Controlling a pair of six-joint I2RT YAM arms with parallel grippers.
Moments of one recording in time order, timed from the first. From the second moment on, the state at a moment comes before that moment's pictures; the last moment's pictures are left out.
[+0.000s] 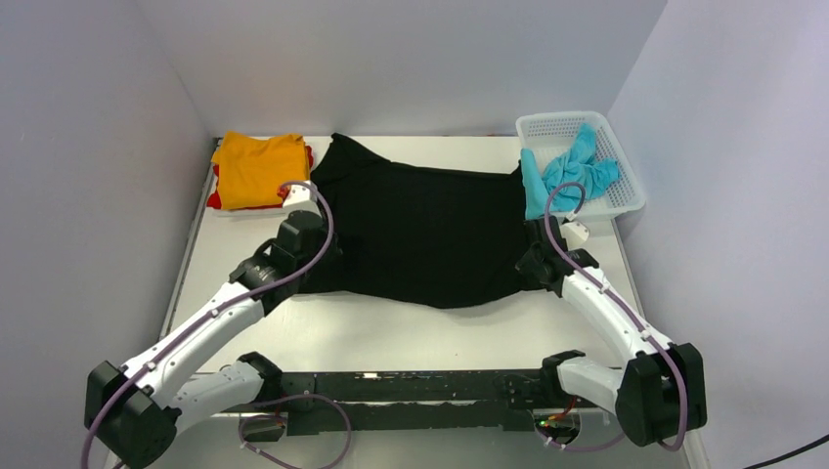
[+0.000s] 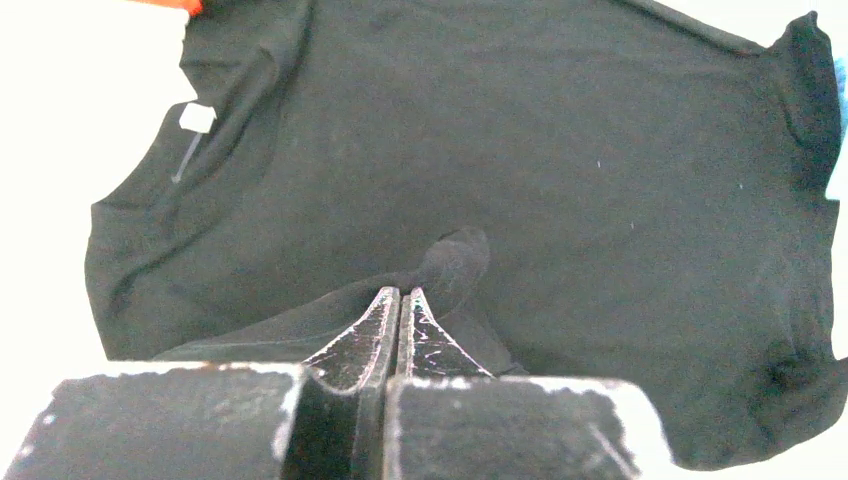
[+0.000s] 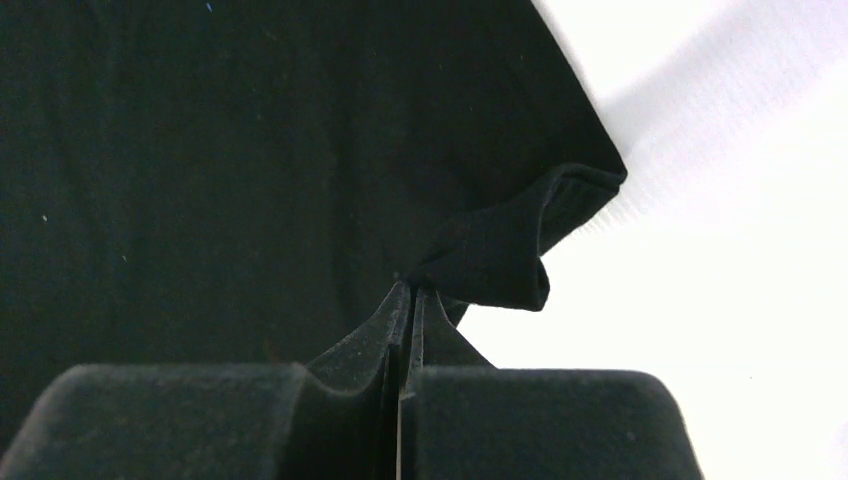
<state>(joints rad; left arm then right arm) -0.61 0.97 0.77 -0.35 -0.39 -0.62 0.25 1.09 0.68 -0.59 0.35 0.91</state>
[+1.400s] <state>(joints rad) -0.21 1.70 1.26 -0.04 0.00 -0.16 0.17 1.47 0.85 -0.22 0.43 0.71</state>
